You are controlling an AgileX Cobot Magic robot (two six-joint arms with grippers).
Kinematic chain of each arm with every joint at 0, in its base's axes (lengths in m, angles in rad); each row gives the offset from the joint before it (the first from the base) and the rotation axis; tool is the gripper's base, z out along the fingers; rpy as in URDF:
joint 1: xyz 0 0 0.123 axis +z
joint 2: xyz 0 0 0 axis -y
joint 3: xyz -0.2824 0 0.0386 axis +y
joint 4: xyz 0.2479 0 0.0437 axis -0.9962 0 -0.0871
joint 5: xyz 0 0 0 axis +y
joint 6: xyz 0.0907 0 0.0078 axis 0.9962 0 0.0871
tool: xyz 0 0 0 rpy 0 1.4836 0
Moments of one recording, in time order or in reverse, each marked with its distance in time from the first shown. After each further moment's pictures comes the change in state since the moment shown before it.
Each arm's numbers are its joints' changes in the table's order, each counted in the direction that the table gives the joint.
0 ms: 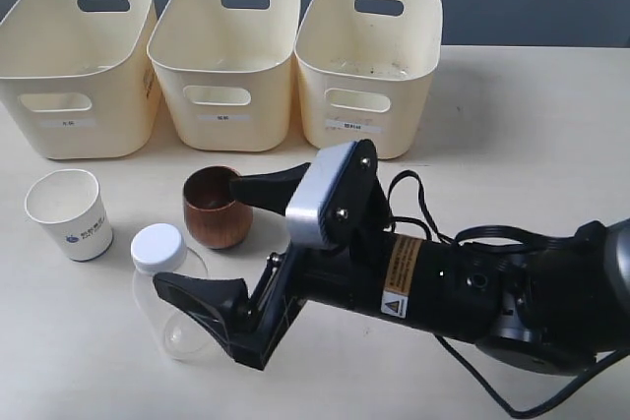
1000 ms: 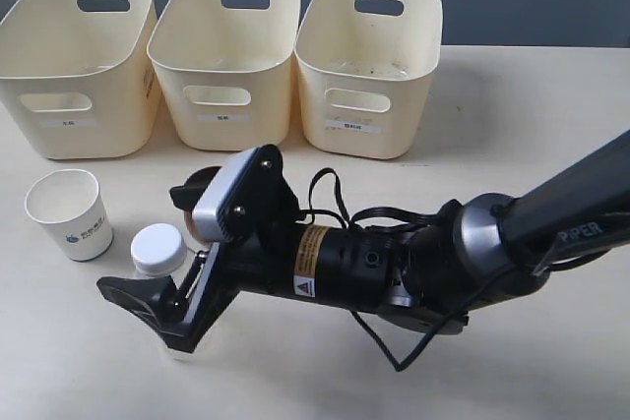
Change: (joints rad) left arm 0.000 0.000 0.000 0.000 0.000 0.000; right arm 0.032 -0.249 -0.251 0.051 0.049 0.008
